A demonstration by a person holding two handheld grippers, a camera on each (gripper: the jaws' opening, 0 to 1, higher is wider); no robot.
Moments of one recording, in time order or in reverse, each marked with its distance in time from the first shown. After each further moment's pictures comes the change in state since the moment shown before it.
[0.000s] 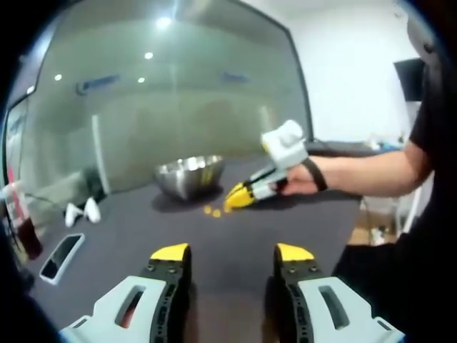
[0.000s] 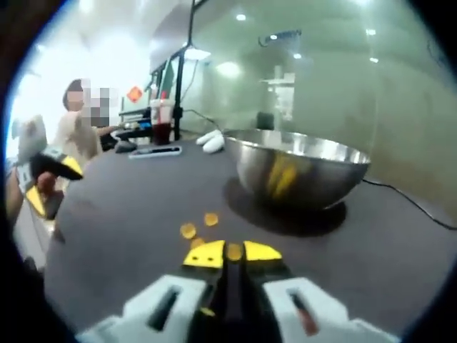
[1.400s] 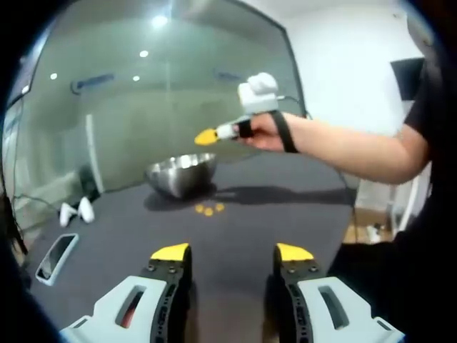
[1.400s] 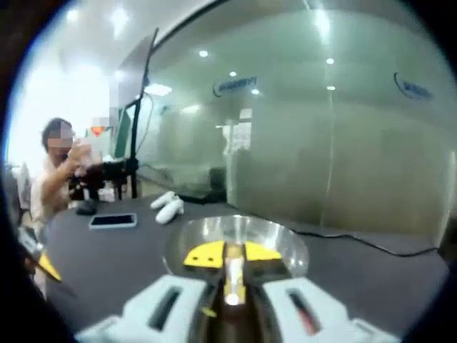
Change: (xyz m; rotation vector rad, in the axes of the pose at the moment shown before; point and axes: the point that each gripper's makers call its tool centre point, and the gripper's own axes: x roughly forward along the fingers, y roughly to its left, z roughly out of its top) left arm 0.002 -0.010 -0.003 -0.001 0.013 -0.035; right arm 0.005 -0.081 0.127 0.068 -0.212 -0.264
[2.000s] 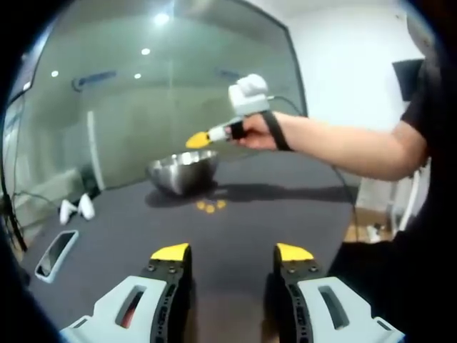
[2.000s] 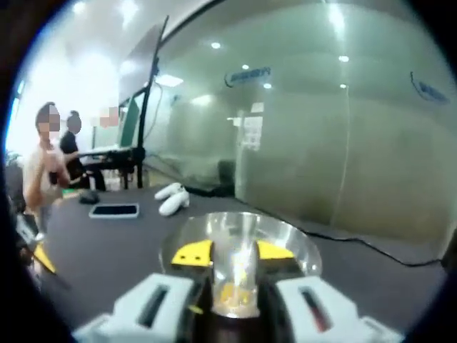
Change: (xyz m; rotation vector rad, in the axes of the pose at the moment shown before) left arm 0.002 0.002 -0.003 -0.005 0.009 0.001; right arm 0.012 0.010 -0.008 -0.034 0.033 0.067
